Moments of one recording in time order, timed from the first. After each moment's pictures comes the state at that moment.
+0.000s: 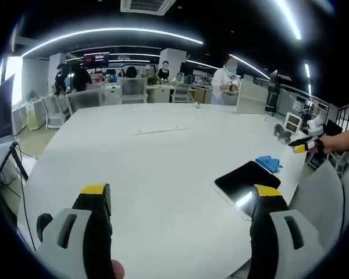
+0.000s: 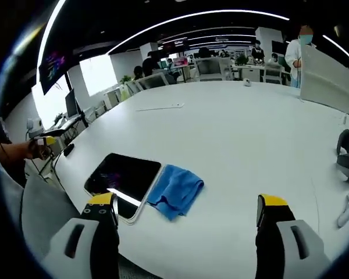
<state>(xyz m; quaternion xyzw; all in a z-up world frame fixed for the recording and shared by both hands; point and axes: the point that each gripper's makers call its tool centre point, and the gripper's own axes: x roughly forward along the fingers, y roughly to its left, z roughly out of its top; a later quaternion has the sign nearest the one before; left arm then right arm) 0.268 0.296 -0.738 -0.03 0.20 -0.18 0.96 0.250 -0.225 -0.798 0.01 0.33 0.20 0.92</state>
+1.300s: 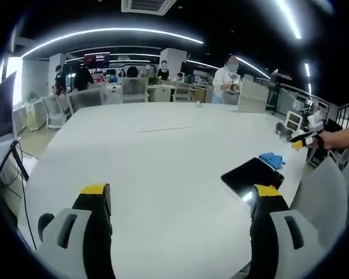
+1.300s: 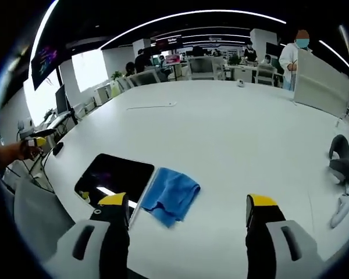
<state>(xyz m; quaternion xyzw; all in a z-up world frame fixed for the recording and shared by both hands) 0.268 0.305 -0.752 -0.03 0.21 -0.18 0.96 0.261 -0.223 -0.801 0.00 0.34 0.16 0.93</state>
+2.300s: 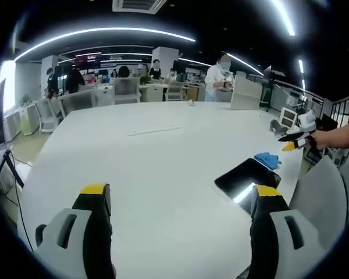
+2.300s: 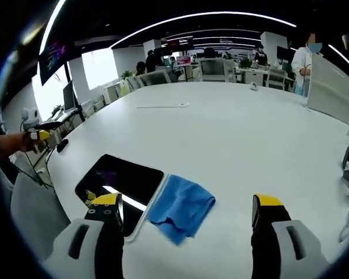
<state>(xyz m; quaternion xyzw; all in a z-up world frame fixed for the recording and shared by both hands) 0.285 0.283 -0.746 -0.02 0.21 -0.20 0.96 0.282 -0.198 -0.813 -0.01 0.32 0.20 0.92</state>
